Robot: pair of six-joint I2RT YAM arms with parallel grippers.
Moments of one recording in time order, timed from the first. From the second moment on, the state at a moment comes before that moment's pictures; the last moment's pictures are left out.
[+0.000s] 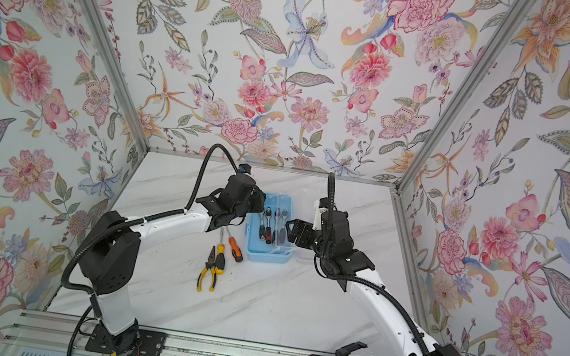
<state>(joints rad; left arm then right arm) -0.66 1.74 1.29 -0.07 -0.20 -0.60 0.49 1.17 0.86 -0.23 -0.15 0.53</state>
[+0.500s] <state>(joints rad) -0.65 1.37 0.78 -0.08 -0.24 -0.53 0.72 1.21 0.96 -0.32 -0.04 0.49</state>
